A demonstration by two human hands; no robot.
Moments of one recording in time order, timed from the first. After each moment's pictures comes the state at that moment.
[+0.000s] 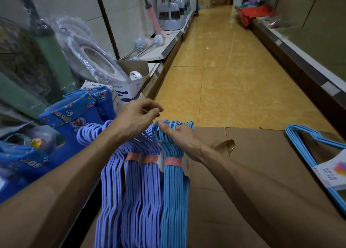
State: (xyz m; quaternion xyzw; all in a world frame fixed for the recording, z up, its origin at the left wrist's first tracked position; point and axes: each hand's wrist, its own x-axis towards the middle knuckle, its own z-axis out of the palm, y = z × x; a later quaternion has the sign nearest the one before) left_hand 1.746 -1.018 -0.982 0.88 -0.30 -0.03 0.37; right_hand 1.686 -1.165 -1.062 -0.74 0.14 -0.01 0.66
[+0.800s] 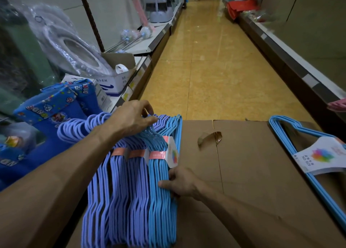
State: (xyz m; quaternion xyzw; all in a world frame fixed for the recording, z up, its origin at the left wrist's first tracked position) left_hand 1.745 -1.042 -0.994 0.93 -0.33 -0.06 0.16; right_hand 1.597 -1.157 -1.136 -0.81 0.17 0.20 0.53
